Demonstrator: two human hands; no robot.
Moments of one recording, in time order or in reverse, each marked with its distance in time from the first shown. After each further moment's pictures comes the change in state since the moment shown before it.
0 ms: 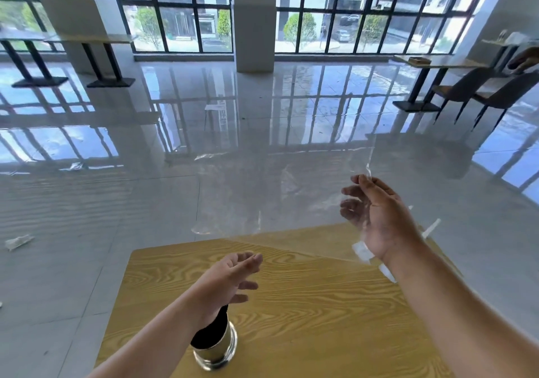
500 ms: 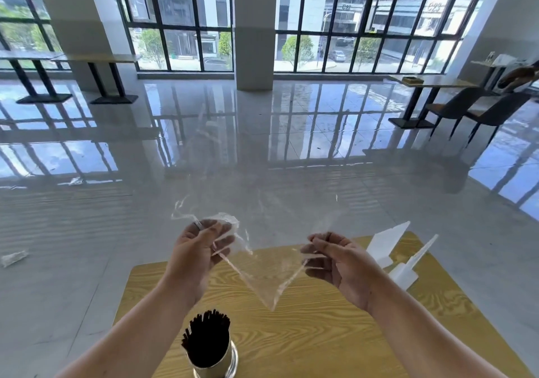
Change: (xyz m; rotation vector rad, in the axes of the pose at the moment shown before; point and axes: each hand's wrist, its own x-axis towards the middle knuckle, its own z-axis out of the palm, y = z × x) left_hand -0.002 0.059 -0.039 -0.493 0.342 0.260; right_hand -0.037 0.047 0.012 -0.146 -0.201 0.353
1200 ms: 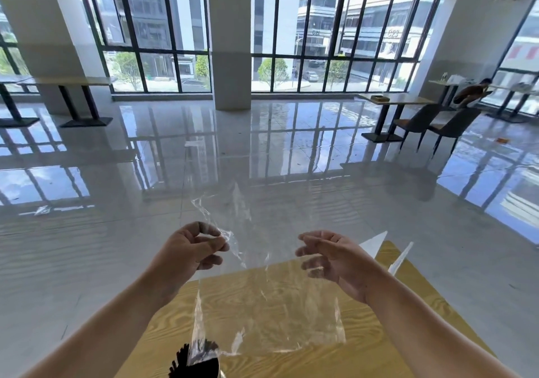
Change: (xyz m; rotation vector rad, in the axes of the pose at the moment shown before) left_hand 0.011 0.050 0.006 0.422 -0.315 0.121; right_hand -0.014 -0.044 0.001 -0.244 0.025 -0.069
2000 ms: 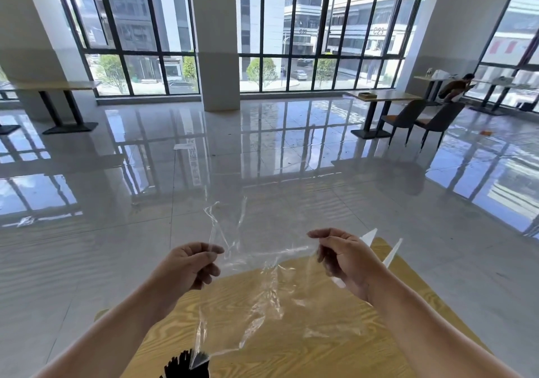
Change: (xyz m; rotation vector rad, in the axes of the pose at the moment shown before) left_hand 0.015 -0.015 0.022 0.047 -0.031 -0.141; right_hand 0.020 0.013 -0.043 0.056 0.202 -0.078
